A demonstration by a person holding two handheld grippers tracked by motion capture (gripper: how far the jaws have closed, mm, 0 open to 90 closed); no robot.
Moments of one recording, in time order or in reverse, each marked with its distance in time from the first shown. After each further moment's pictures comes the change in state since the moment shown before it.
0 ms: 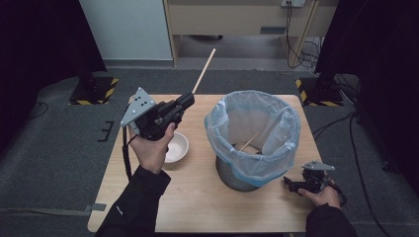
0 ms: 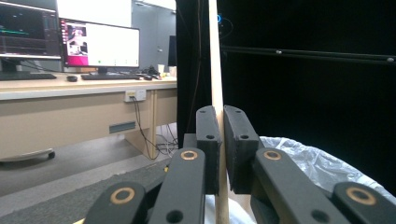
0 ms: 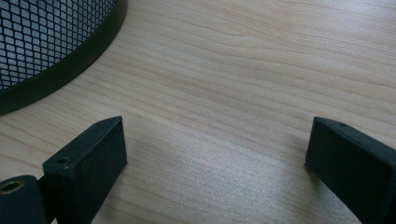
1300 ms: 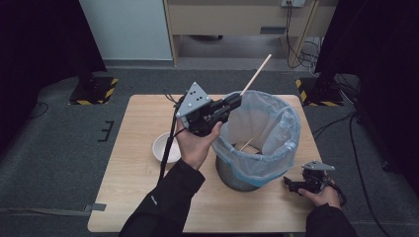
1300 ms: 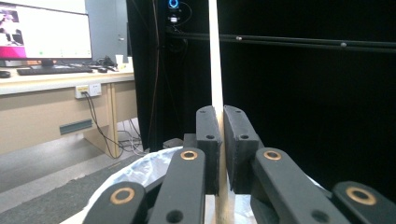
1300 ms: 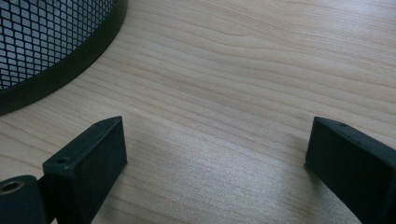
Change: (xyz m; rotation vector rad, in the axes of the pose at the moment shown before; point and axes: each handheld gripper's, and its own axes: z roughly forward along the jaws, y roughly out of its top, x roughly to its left) left arm -0.055 -0.005 0.077 0.060 -0.155 0.012; right arm 0.000 0.000 0.000 -0.004 -0.001 0.001
